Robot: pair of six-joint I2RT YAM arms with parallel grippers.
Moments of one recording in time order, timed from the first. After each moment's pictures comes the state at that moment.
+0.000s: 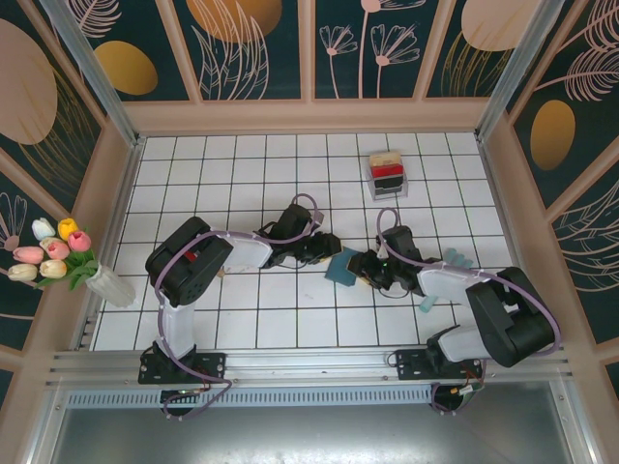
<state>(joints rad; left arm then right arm) -0.74 1.97 0.96 0.32 0.50 -1.05 0.47 1.37 0.41 0.08 -0.44 0.93</state>
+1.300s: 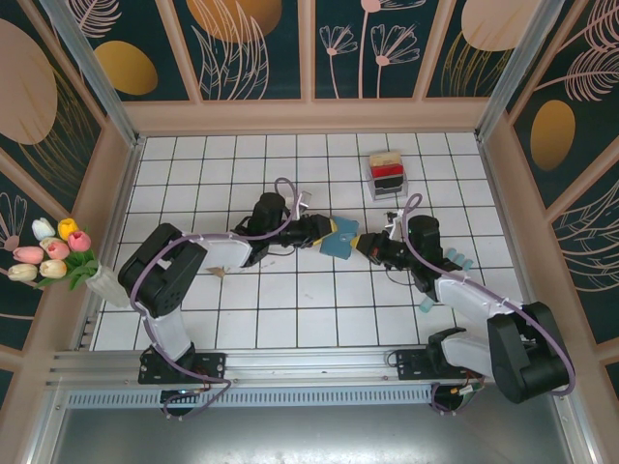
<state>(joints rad) -0.64 1.80 0.84 0.57 0.68 -1.12 0.33 1.17 0.39 0.29 -0.70 0.97</state>
